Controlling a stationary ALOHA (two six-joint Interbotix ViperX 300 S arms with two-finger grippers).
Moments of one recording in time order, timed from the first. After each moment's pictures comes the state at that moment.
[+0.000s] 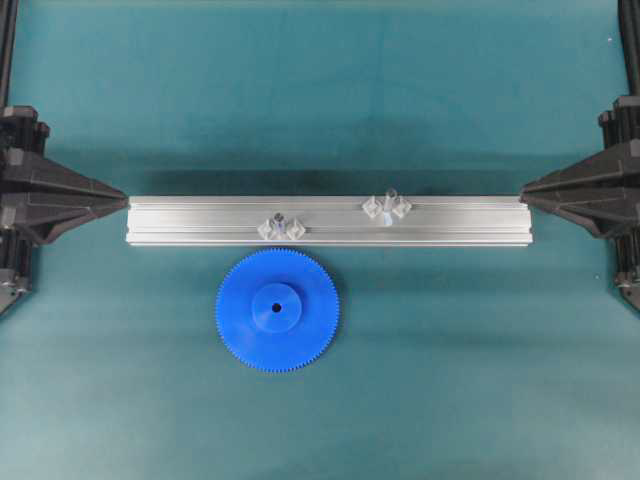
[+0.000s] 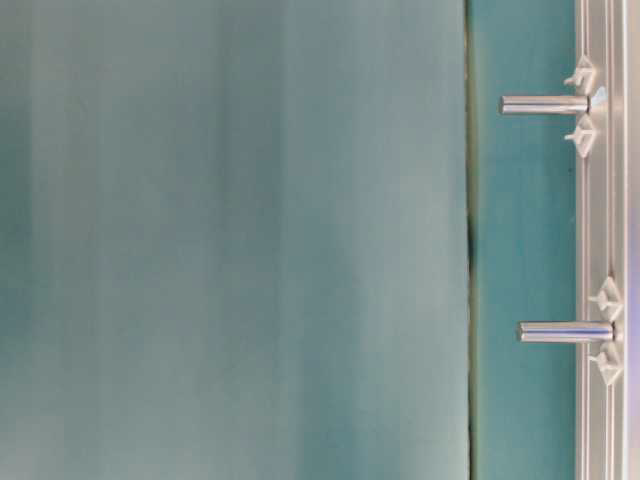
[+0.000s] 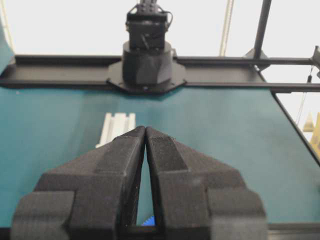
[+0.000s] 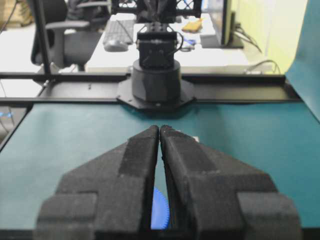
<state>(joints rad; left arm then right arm) 0.00 -0.97 1.19 0.00 -0.29 0.00 0.00 -0.97 1.19 0.00 -0.29 0.01</state>
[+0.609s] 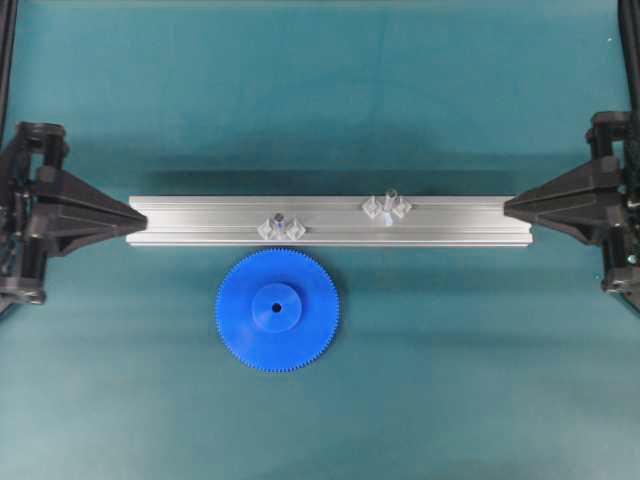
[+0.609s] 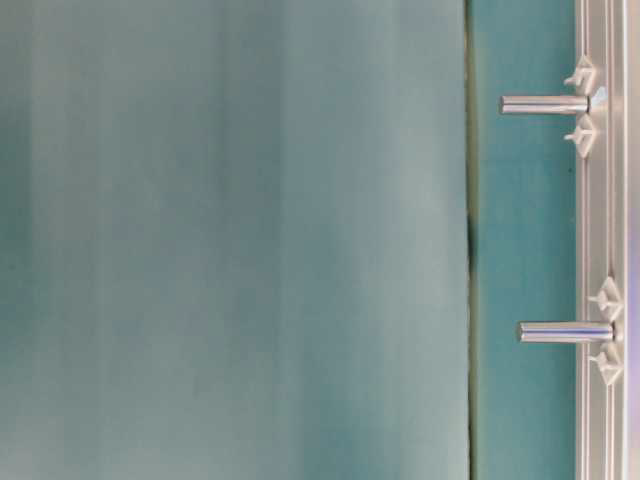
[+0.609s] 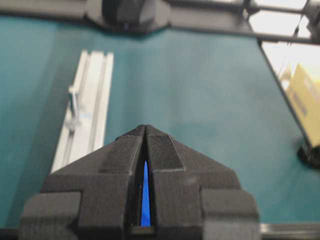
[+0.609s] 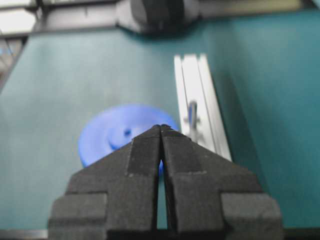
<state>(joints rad) -0.04 -0.86 1.10 0.01 -0.07 -0.12 0.00 -0.92 1.17 0.04 -0.06 0.06</state>
